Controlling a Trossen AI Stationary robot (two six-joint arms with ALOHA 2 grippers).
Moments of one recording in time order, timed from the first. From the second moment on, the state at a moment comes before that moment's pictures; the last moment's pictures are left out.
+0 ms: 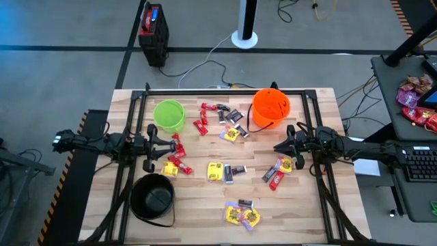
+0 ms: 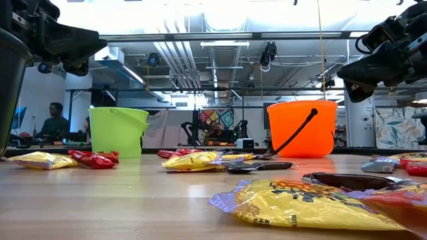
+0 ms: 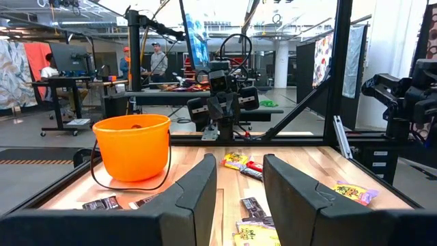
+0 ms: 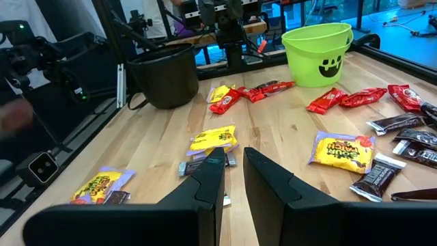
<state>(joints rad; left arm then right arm) -0.18 0.09 0.02 0.19 -0.20 0.02 -0.18 0.18 0.03 0.01 -0.29 0.18</state>
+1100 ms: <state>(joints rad) -0.18 0.29 0.02 0.68 -0.22 -0.49 -0.08 0.59 0.55 -0.30 -0.15 0.31</state>
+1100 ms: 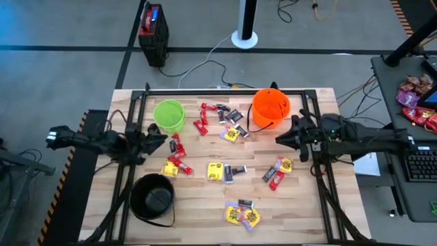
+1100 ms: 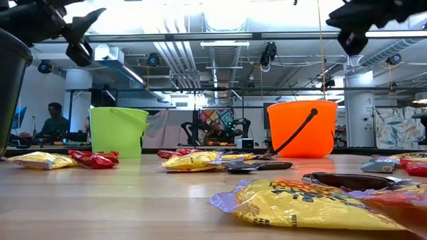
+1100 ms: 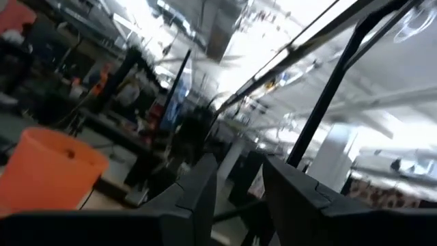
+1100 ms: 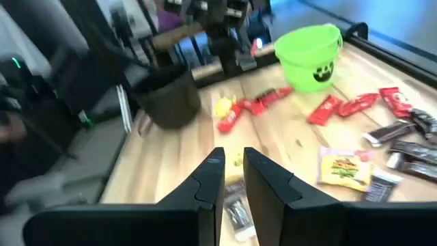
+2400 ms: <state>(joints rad) -0.19 0.81 0.54 -0.08 -0.55 -0.32 0.01 1.65 1.09 -0.10 -0.10 -0.05</state>
